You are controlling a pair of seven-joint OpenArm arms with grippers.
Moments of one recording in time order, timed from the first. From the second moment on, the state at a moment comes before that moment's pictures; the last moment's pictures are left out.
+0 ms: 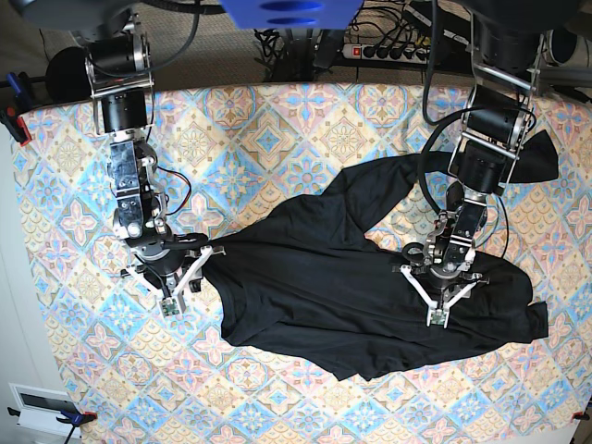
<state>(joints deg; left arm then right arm) -32.0 -18.5 30.9 42.2 -21.7 8.3 25.1 15.1 15.6 -8.8 81.0 11.4 7.2 -40.7</state>
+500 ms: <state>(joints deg) -6.4 -31.8 27.4 82.1 -26.8 7.0 35.7 17.0 15.6 -13.5 80.3 11.3 7.5 -41.1</state>
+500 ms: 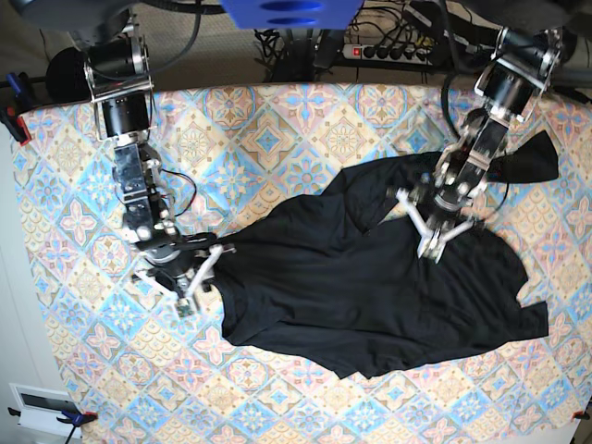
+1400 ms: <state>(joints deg) 31.4 -45.4 10.0 107.5 -32.6 6.4 43.3 31.7 8.1 -29.8 63.8 12.6 15.8 -37.2</state>
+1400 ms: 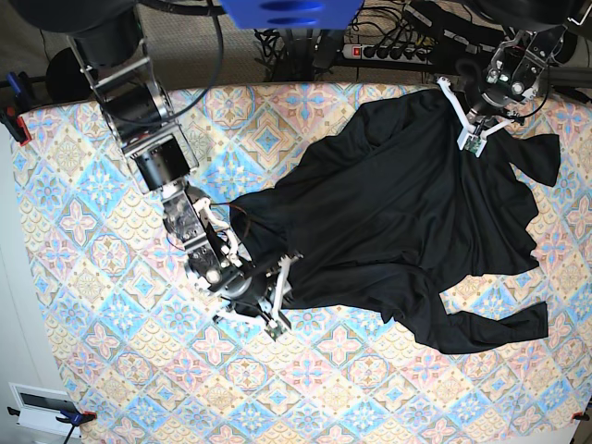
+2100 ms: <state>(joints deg) 29.4 -39.6 6.5 107.2 -32.3 6.4 44.0 35.9 7.5 -29.7 50.3 12.3 15.7 -31.5</state>
